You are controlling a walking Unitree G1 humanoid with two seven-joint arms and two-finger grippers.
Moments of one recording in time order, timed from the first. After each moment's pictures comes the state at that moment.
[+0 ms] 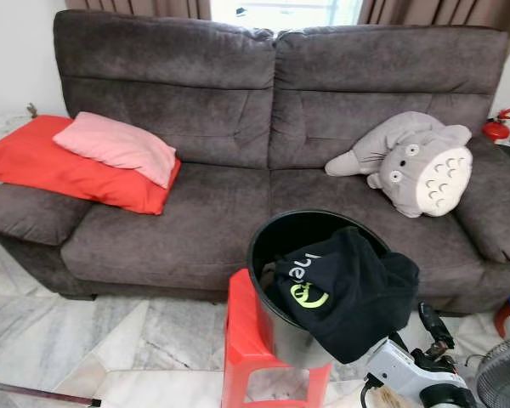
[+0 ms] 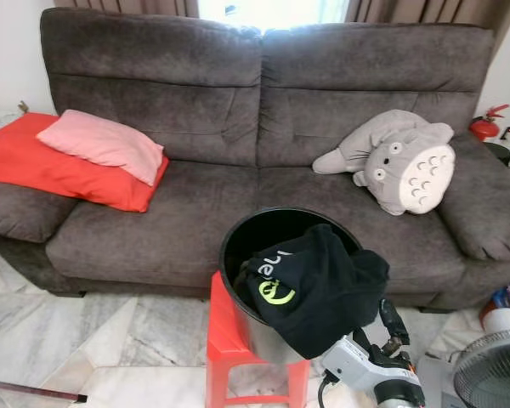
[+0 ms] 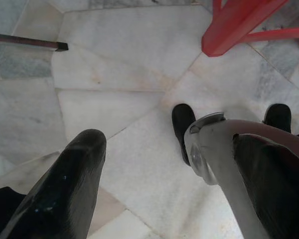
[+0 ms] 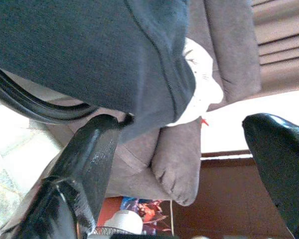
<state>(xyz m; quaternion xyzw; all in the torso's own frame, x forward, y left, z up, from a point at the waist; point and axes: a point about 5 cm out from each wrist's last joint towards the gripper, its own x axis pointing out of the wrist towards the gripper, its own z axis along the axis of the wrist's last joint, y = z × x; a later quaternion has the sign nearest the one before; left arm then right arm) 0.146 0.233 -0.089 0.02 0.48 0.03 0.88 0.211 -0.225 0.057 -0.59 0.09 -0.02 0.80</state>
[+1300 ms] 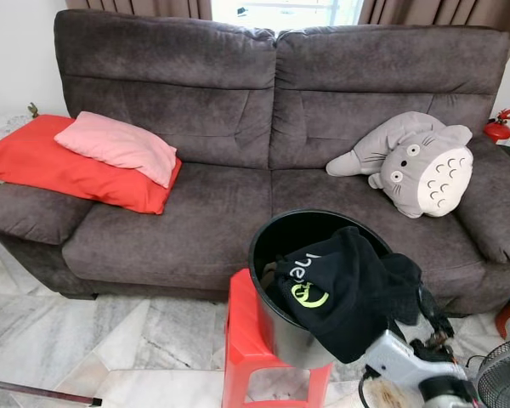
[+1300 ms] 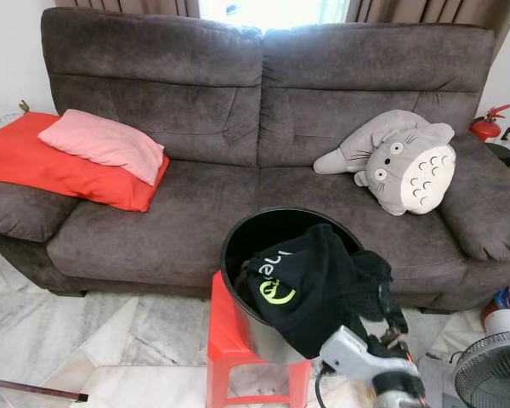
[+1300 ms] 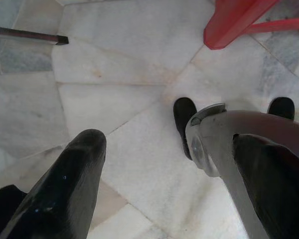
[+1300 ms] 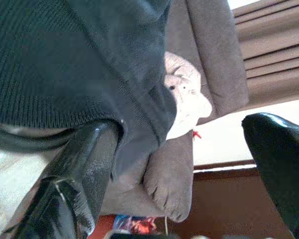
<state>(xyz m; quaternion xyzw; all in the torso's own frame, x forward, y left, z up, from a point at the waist) 0.144 0.228 -0.092 0.03 0.48 0.03 0.87 0.215 -0.221 0.068 -0.59 0.07 -0.02 0.81</state>
